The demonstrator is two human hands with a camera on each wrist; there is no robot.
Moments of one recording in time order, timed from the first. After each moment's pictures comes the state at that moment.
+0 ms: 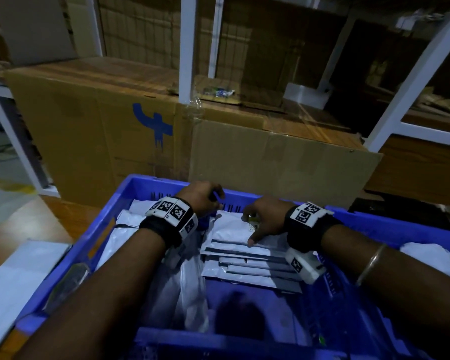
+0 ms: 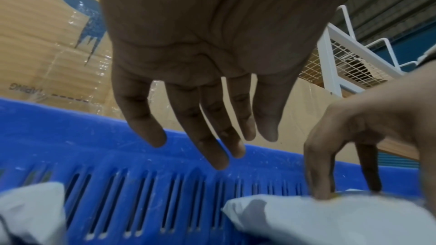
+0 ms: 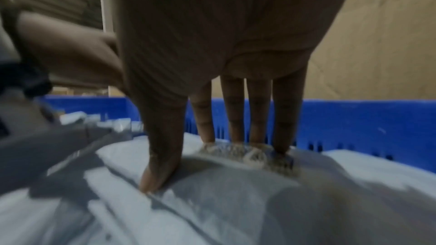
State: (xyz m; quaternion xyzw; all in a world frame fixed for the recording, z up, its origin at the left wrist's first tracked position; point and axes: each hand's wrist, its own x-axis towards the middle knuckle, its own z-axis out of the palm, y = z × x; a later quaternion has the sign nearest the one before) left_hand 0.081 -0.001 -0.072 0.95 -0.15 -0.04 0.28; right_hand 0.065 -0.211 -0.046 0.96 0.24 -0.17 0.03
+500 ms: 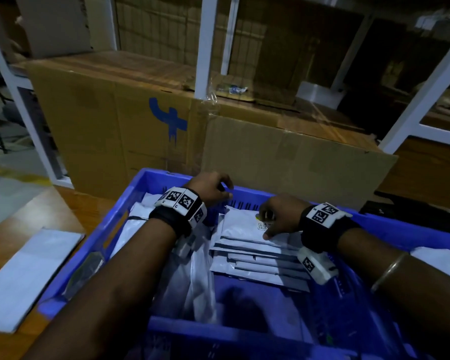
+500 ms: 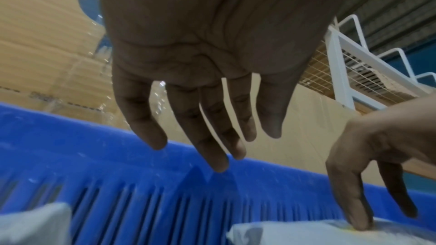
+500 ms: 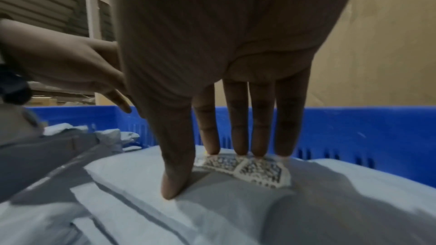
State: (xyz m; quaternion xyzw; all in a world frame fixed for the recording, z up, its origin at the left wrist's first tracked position) left_hand 0.080 0.010 -0.064 0.94 -0.14 -0.02 0.31; right_hand 0.059 -0.213 -0.042 0.96 0.22 -0.14 0.03
